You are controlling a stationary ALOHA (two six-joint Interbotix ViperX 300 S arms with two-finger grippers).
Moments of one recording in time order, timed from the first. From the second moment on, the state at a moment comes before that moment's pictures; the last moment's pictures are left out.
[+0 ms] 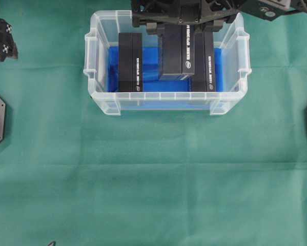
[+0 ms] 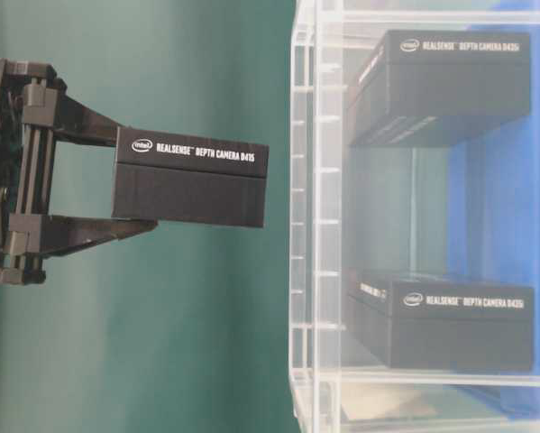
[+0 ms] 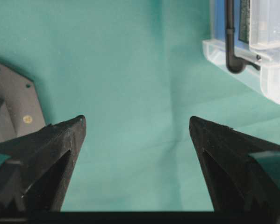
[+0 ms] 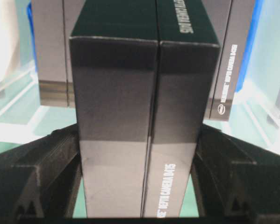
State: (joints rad) left arm 0.35 -0.70 0.49 0.08 1.44 -1.13; right arm -0.23 0.26 -0.58 -0.06 1.70 1.42
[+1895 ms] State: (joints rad) left arm 0.35 -0.70 0.48 0.08 1.45 -1.13; right arm 0.20 0.27 -0.58 -0.08 1.72 1.80
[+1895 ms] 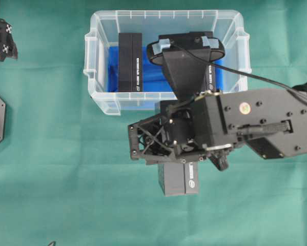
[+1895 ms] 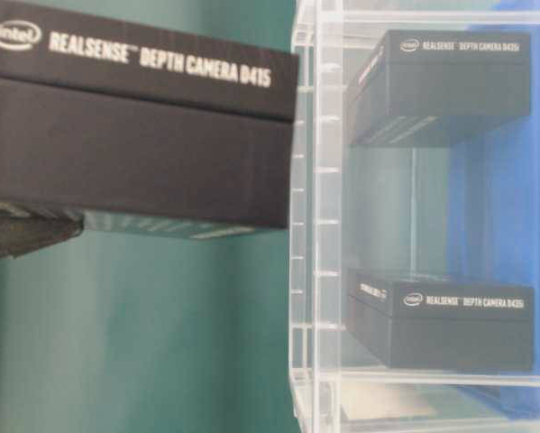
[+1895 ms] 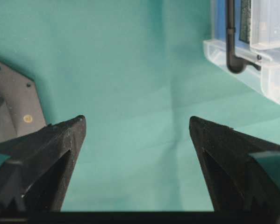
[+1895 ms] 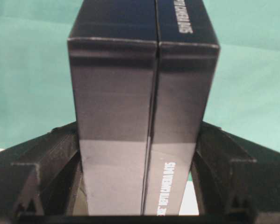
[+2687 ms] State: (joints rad) left arm 0.35 -0.70 0.48 0.08 1.45 -1.13; right arm 0.20 0.32 -0.25 -0.05 1.43 1.81
